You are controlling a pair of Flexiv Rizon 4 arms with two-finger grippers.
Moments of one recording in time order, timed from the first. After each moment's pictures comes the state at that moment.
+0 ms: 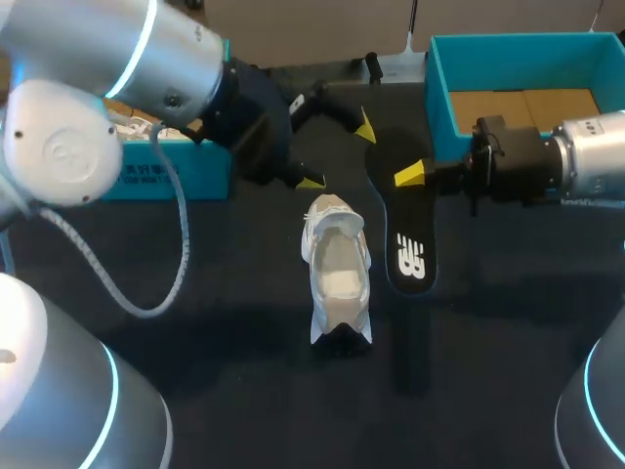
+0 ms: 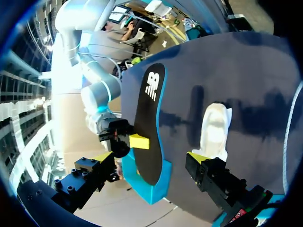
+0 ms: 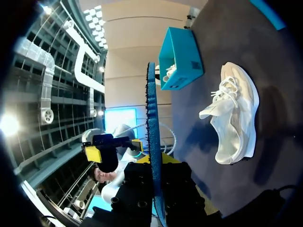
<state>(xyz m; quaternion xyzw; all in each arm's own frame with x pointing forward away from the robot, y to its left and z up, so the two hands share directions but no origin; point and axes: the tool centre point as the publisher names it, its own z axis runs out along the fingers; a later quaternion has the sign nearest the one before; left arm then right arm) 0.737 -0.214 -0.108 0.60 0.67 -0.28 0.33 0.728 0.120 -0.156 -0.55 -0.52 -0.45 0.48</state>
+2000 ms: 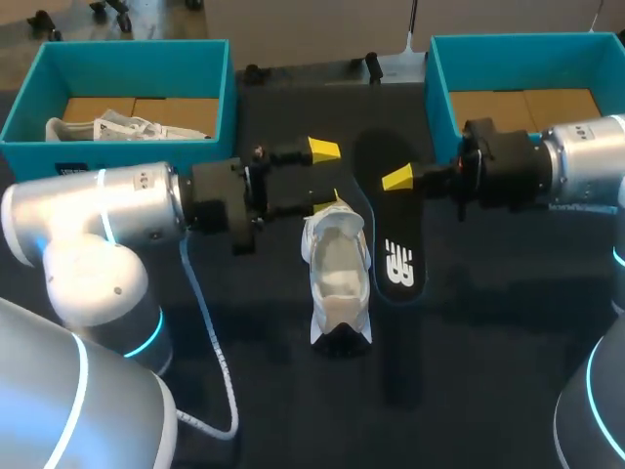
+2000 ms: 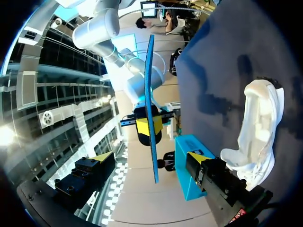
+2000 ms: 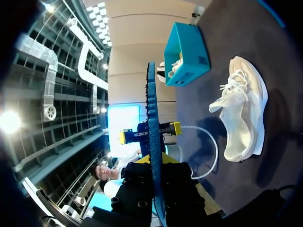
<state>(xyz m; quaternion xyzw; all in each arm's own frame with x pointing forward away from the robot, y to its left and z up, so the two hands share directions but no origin) 0.754 -0.204 -0.150 0.47 0.51 -0.44 0.57 0.715 0.141 -0.150 -0.53 -0.52 -0.45 0.49</state>
